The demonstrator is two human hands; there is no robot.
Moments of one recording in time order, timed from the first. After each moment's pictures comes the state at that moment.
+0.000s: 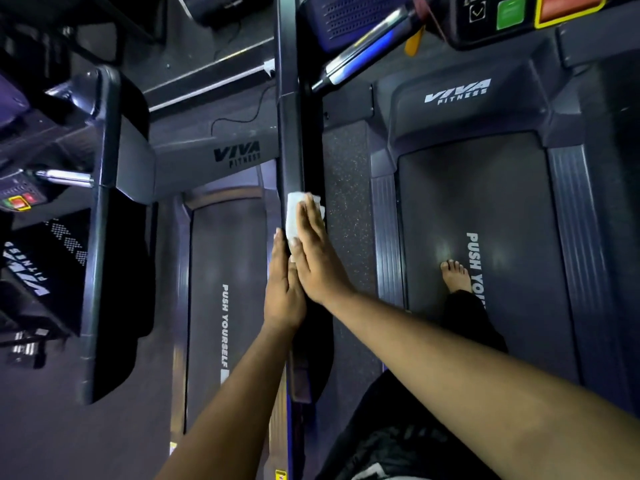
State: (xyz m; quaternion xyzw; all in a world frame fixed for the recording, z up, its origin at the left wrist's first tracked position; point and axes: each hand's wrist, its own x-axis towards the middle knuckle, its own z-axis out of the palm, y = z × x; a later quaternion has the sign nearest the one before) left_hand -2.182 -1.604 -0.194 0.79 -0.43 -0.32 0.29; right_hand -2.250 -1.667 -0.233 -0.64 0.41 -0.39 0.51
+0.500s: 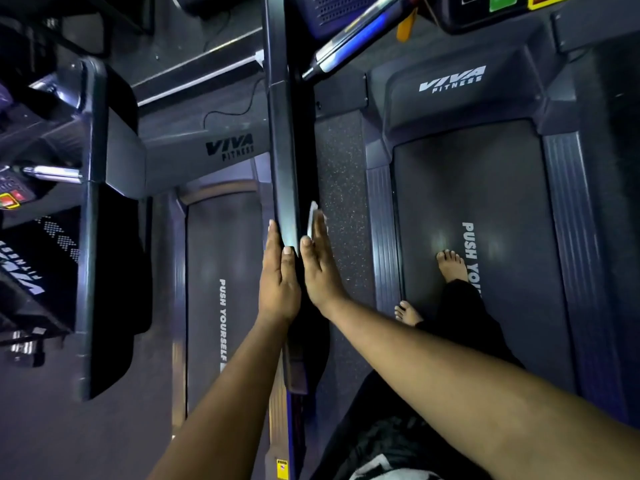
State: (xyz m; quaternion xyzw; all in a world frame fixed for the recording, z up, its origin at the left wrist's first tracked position) left_hand -2.184 -1.604 -0.190 0.80 -0.43 -0.31 0.28; right_hand -2.247 -1.639 -0.246 -0.50 0.46 -0.40 0.62
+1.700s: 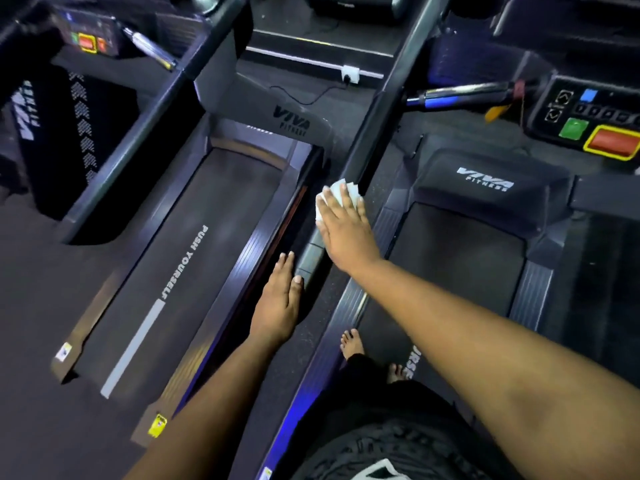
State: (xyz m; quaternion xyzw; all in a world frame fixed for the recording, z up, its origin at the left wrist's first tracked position) left_hand -2.223 -1.464 -0.202 0.86 -0.36 -0.26 0.25; right_hand -2.290 -1.665 -0.207 -0.93 0.28 -0.12 0.21
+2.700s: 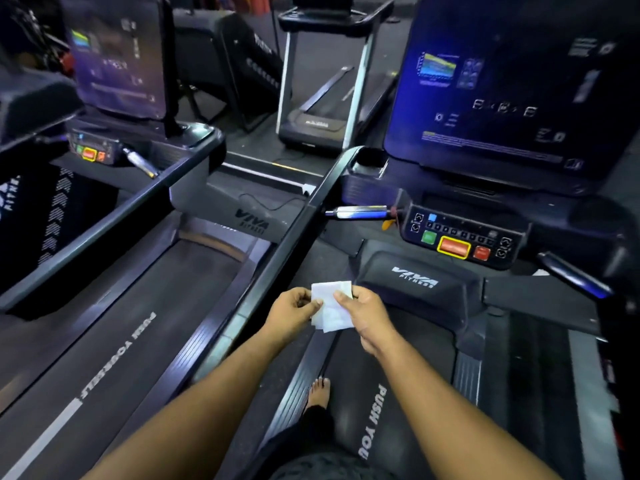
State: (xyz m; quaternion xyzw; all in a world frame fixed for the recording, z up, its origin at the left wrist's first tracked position) left_hand -2.326 -1.630 -0.122 0.75 -0.34 -0.35 0.43; right_hand -2.471 -1.727 -0.122 -0.51 0.42 -0.24 0.72
